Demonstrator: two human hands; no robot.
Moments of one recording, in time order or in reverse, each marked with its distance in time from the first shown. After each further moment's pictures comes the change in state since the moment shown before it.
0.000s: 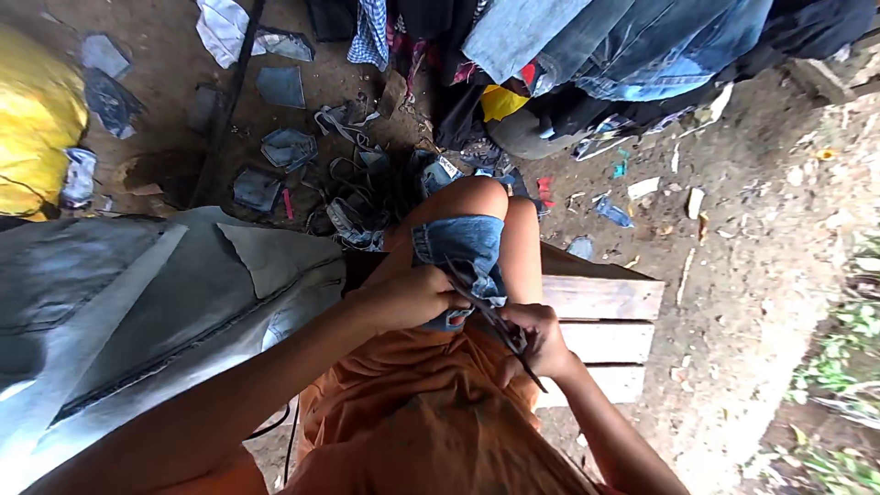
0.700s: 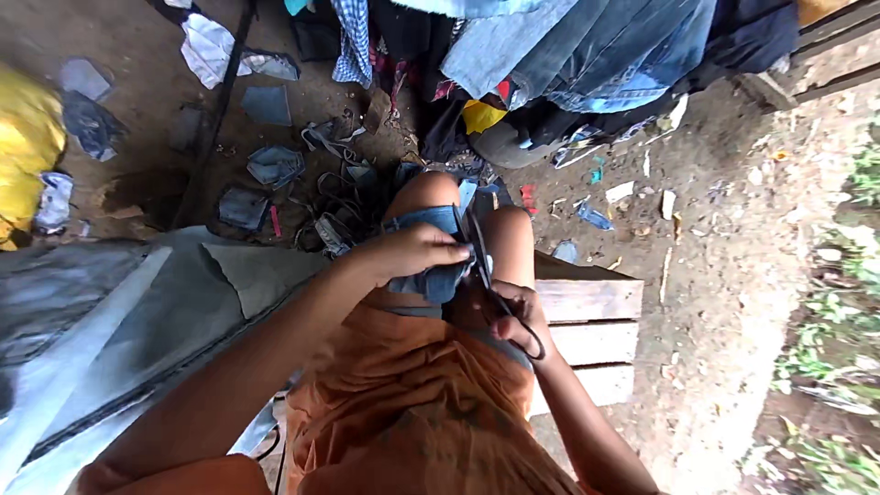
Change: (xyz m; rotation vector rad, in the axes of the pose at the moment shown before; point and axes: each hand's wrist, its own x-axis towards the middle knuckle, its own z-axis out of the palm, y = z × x) left_hand 0.029 0.014 -0.037 -0.141 0.021 0.131; right_hand 0.023 -0.003 0.005 0.417 0.172 0.257
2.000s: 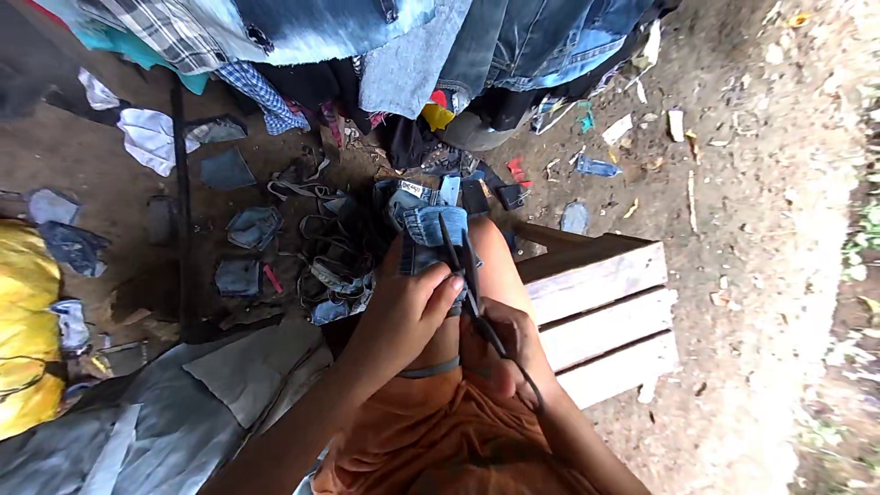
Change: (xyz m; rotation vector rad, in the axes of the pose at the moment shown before) left_hand 0.036 0.007 0.016 0.537 0.310 0.247; right_hand 0.022 -0.015 0.019 -0.003 0.285 0.024
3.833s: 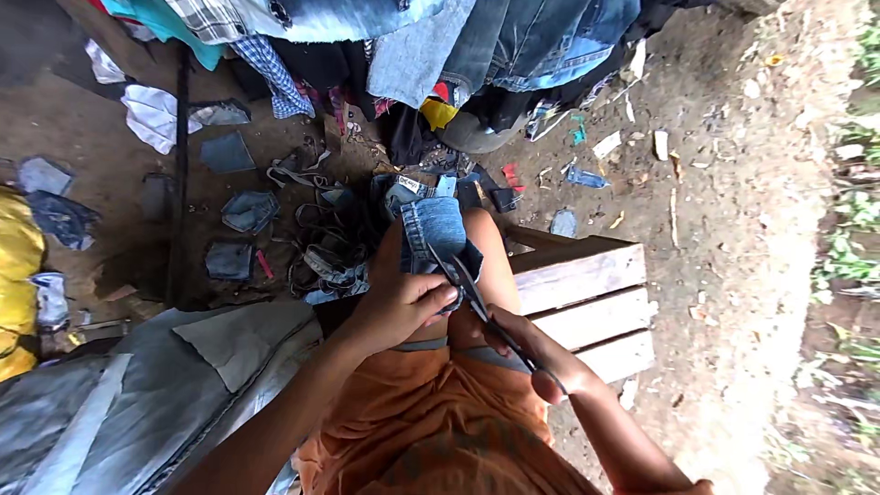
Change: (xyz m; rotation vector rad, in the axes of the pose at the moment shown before) left_hand -0.021 -0.009 0.011 -0.342 -0.312 -0.178; right_hand -0.029 0.004 -0.061 -0.030 -0.514 0.056
